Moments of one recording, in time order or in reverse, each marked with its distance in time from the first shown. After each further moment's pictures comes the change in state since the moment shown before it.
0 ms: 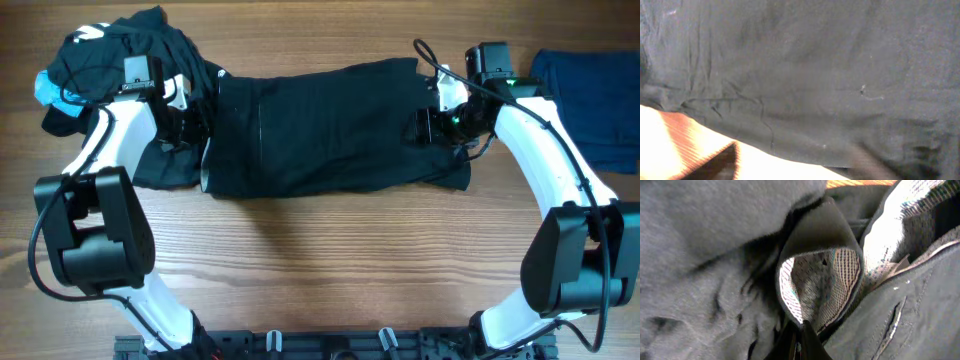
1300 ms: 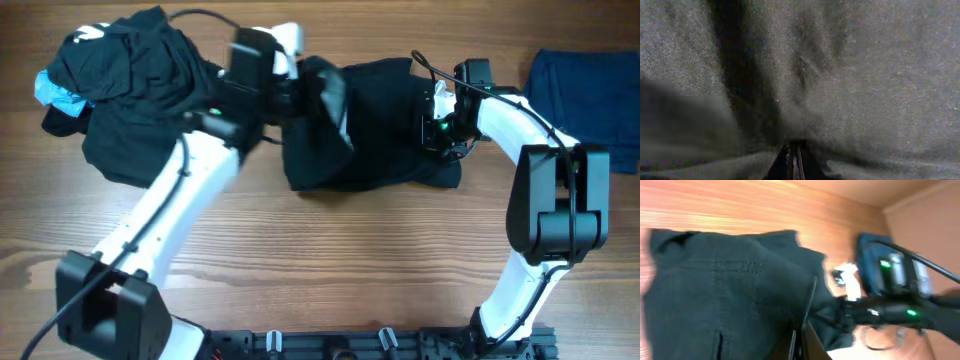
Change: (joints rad) left arm -0.548 -0.322 -0.001 0.348 -0.007 -0.295; right arm -0.036 0.272 -0.032 0.219 0.017 0.107
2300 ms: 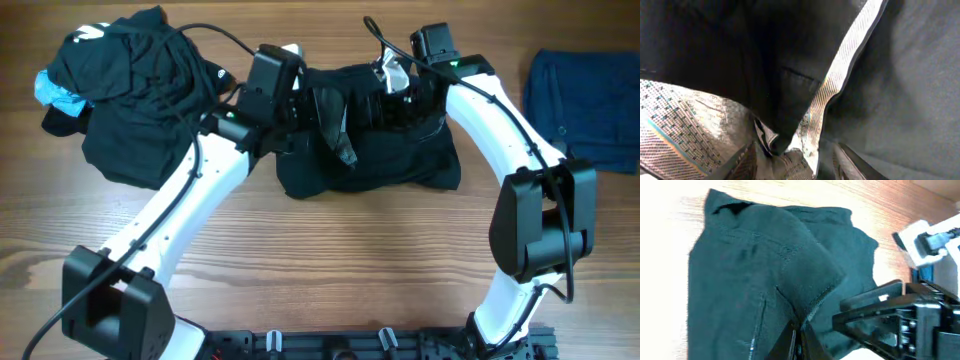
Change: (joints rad) left arm -0.019 0.014 0.000 -0.187 -0.195 -0.050; right arm 0.200 -0.072 0.227 -0.152 -0.292 0.013
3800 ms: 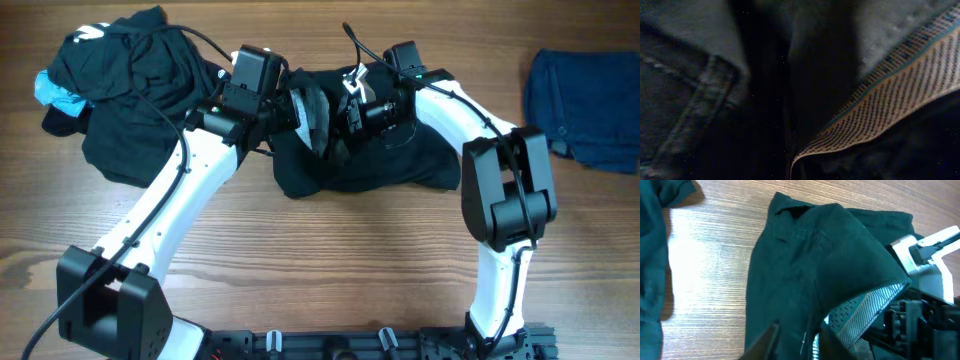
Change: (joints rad) left arm 0.060 0.000 0.000 -0.112 -0.141 0.033; right arm 0.049 0.210 -0.003 0.194 -0.320 0.037
